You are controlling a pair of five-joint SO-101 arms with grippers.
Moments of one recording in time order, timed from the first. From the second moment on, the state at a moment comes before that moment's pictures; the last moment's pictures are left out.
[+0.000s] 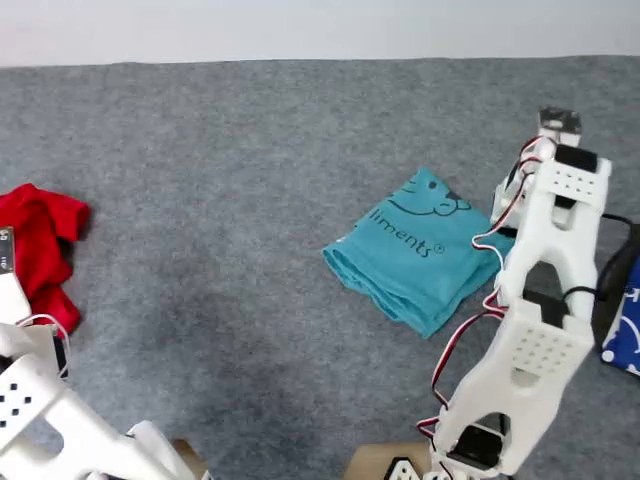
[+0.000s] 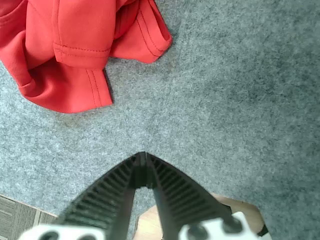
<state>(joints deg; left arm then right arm) -52.7 -46.7 34.1 99.3 -24.0 17.3 32.5 -25.2 79.2 5.5</state>
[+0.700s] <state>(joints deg) -52.7 -46.7 34.1 99.3 -24.0 14.4 37.2 -25.2 94.1 5.7</state>
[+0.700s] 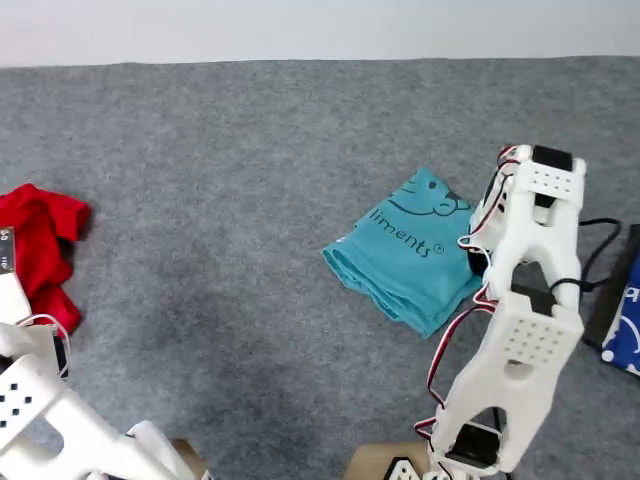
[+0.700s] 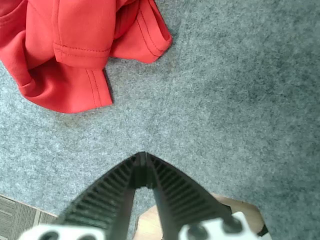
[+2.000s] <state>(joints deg) -52.7 -46.7 34.1 99.1 -24.0 1.8 26.8 -12.7 96.9 -10.2</state>
